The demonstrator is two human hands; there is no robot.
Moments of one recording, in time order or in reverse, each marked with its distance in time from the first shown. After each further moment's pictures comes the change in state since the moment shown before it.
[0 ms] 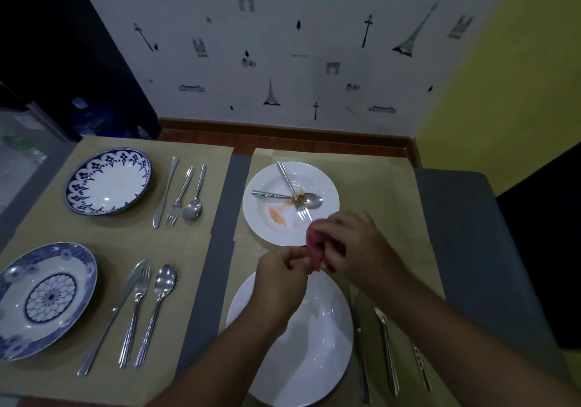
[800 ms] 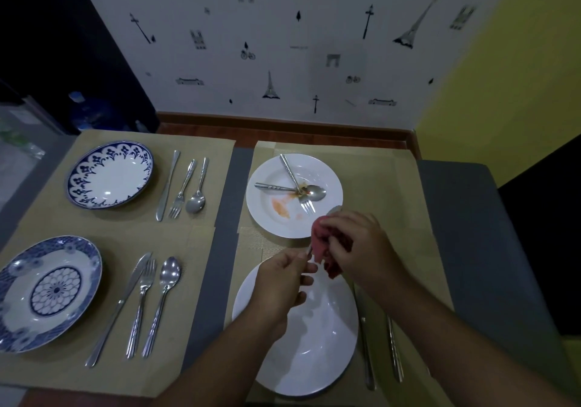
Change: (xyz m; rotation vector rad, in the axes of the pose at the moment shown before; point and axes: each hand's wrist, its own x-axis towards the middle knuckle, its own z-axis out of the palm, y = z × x) left_hand -0.002 -0.021 -0.009 -0.254 -0.088 -0.239; right_hand -0.011 0.003 0.020 0.120 0.046 0.141
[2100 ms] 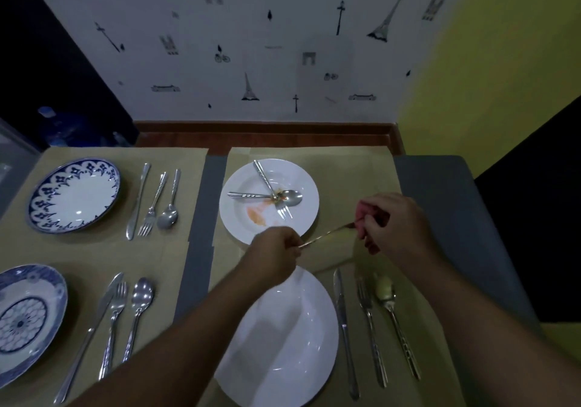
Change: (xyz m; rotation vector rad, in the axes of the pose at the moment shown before) left_hand 0.065 0.033 0.024 0.953 -0.099 0.457; right_hand 0.011 0.051 -0.074 -0.041 0.140 0.219
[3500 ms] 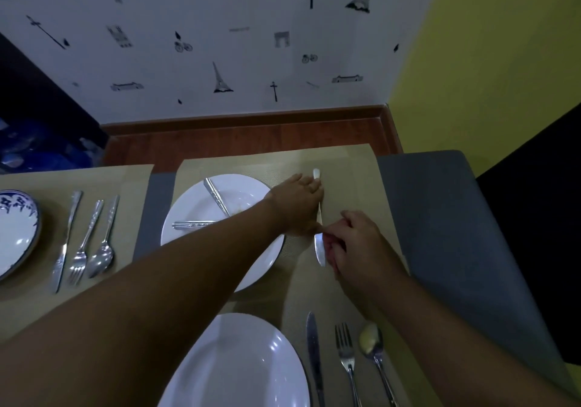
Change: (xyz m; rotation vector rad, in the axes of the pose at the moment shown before) left_hand 0.223 0.054 0.057 1.088 -0.252 0.645; right_hand 0.039 0.101 0.066 -0.113 -0.196 0.047
